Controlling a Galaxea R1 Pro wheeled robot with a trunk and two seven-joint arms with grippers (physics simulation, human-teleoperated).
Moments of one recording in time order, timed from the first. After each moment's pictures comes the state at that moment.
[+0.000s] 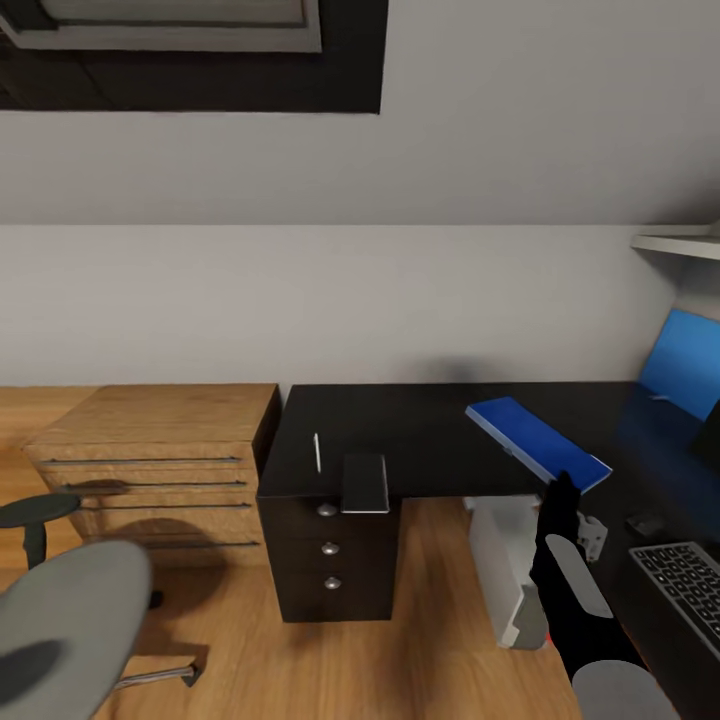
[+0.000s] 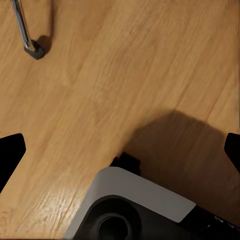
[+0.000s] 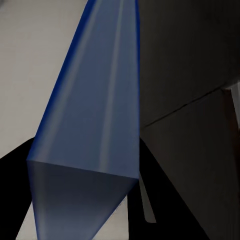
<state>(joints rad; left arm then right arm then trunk) -0.12 0.00 -0.09 -0.25 0.49 -0.20 0.25 -0.52 -0.02 -0.18 -0.99 -1.56 -0.44 -0.02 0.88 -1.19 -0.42</state>
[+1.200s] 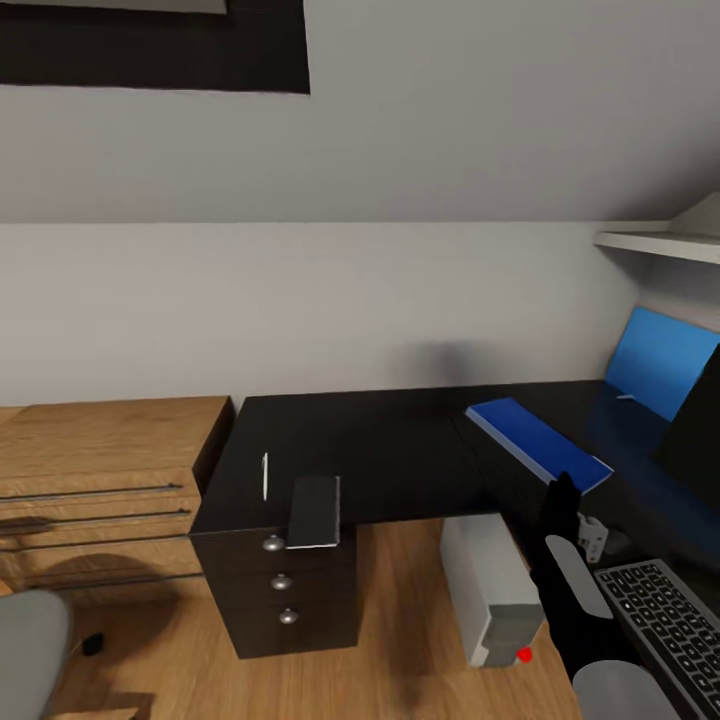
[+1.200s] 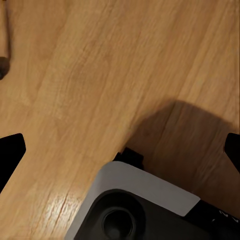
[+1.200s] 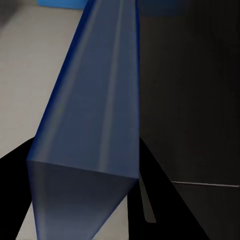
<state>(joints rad) -0.12 0.00 -0.09 -0.24 0.49 -0.21 0.24 -0.52 -0.02 -0.18 -0.98 -1.56 -0.45 -0.02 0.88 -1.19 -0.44</state>
